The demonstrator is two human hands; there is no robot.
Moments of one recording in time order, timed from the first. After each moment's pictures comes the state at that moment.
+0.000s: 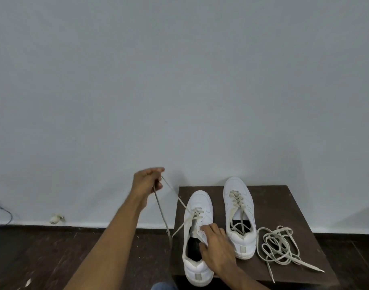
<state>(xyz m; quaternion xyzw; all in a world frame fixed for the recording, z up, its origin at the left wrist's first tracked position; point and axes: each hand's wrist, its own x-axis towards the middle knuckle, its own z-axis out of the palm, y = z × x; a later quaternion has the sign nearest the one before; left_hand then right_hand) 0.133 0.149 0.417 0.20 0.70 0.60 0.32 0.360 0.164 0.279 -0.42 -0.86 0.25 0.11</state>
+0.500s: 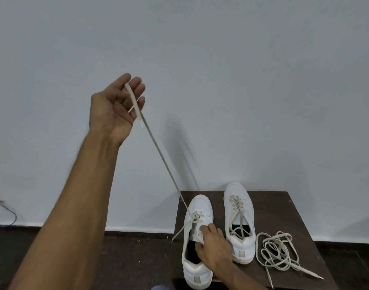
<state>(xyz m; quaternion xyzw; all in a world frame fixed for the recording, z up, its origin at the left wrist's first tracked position) 0.150 0.134 0.627 0.28 0.38 0.83 0.30 0.350 0.168 0.291 -0.44 -0.87 0.22 0.05</state>
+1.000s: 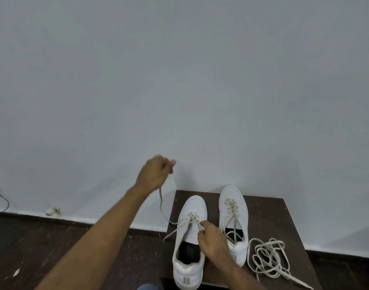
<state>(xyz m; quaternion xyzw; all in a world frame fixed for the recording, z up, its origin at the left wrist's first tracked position) 0.159 0.163 0.457 0.49 0.81 0.32 0.08 0.352 0.200 0.292 -0.47 -0.82 0.32 0.08</state>
